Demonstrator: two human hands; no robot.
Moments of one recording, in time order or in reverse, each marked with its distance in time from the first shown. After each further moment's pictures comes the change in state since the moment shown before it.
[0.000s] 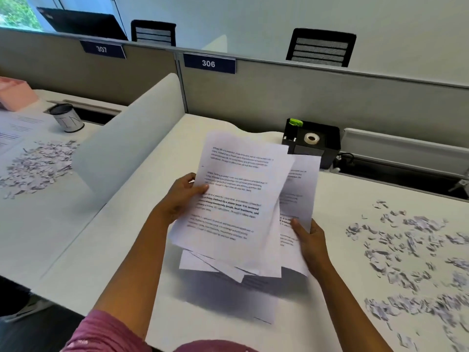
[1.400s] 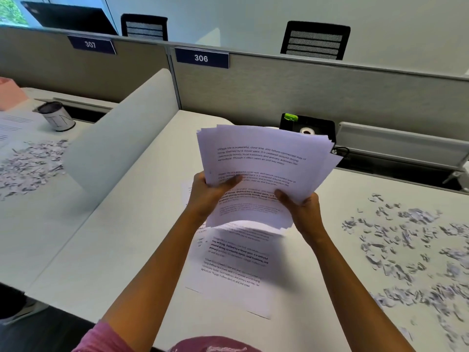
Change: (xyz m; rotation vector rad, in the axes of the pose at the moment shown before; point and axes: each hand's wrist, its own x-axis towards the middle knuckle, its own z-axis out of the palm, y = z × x) left_hand -0.027 0.019 0.079 0.010 0.067 0.295; right_hand 0.002 -0.076 0.032 -0.002 -0.177 -0.254
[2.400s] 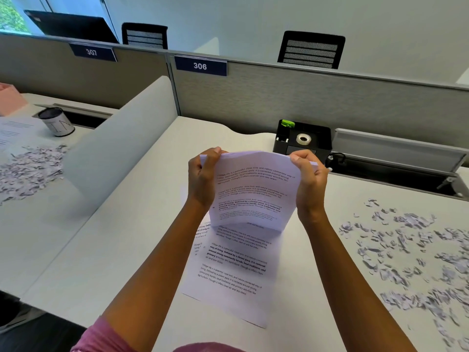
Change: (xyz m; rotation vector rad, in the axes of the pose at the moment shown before) left_hand 0.018 0.030 0.009 -0.059 0.115 0.294; right_hand 0.022 -0.070 0.028 0.049 0.117 -0.264
